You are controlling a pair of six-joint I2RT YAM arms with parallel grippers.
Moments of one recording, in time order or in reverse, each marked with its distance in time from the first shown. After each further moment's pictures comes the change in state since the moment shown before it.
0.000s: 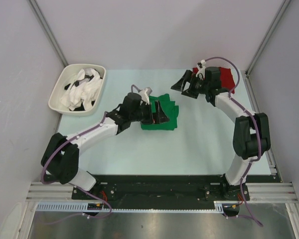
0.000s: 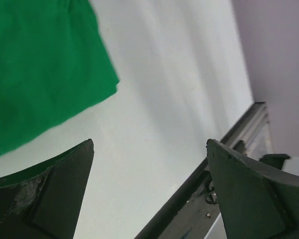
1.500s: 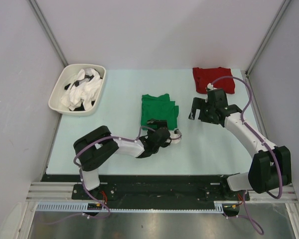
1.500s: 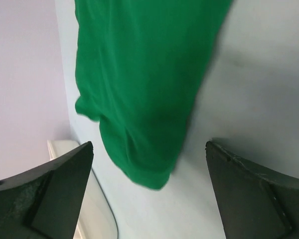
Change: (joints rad) left arm -0.411 0.320 -0.197 0.341 -0.994 1.464; right arm 0.066 -0.457 -0.307 -0.580 0.598 -0.260
